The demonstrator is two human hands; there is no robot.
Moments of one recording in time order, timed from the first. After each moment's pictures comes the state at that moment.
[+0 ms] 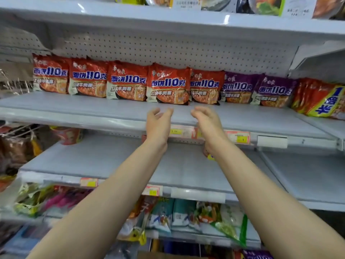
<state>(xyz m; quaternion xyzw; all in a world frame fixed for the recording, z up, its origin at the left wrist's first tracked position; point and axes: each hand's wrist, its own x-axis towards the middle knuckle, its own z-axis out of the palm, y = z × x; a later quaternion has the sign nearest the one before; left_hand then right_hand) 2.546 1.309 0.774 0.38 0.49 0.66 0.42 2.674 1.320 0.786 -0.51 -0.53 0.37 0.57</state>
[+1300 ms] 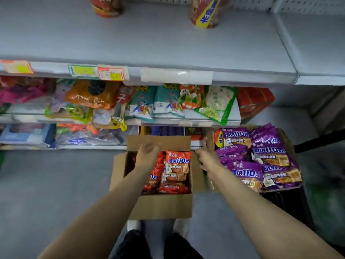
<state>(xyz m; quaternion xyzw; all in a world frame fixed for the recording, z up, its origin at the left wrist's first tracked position) 2.604 1.144 0.380 0.30 0.72 0.28 0.55 2.814 1.141 0.355 -0.79 -0.20 0.52 0.24</state>
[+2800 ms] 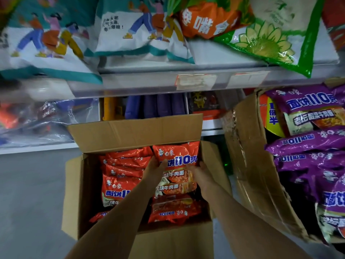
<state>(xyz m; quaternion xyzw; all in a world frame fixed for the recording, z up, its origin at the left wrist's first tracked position) 2.658 1.212 -0.106 0.28 0.68 0.16 0.66 2.831 1.184 -0.098 -0.76 -0.08 0.62 0.21</state>
